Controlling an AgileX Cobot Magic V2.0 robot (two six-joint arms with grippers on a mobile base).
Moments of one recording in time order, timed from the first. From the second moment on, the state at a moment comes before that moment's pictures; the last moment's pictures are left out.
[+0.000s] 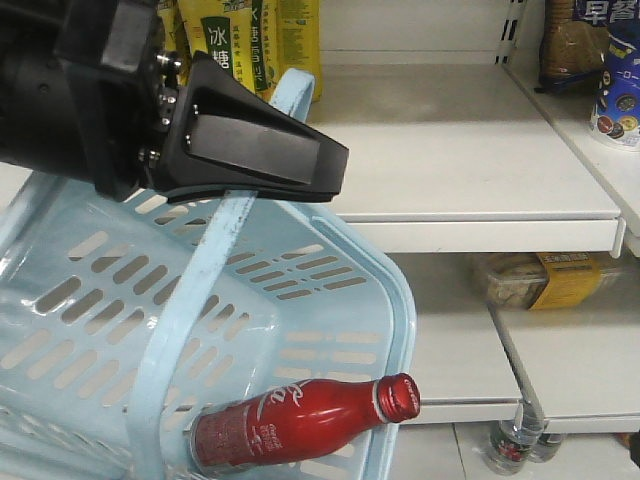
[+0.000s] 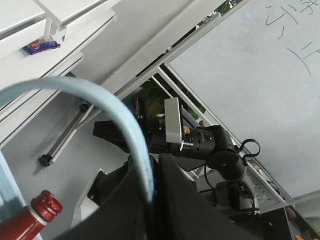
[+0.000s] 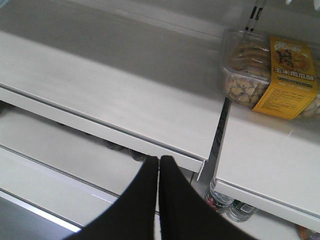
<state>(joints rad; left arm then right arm) -0.43 1.33 -1.47 -1.22 1.25 0.33 0.28 0.26 -0.39 0.06 0.74 -0.15</state>
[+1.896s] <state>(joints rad) -0.43 0.82 -0.86 -0.56 0.72 0.01 0.28 0.26 -0.39 0.06 0.73 -0.15</state>
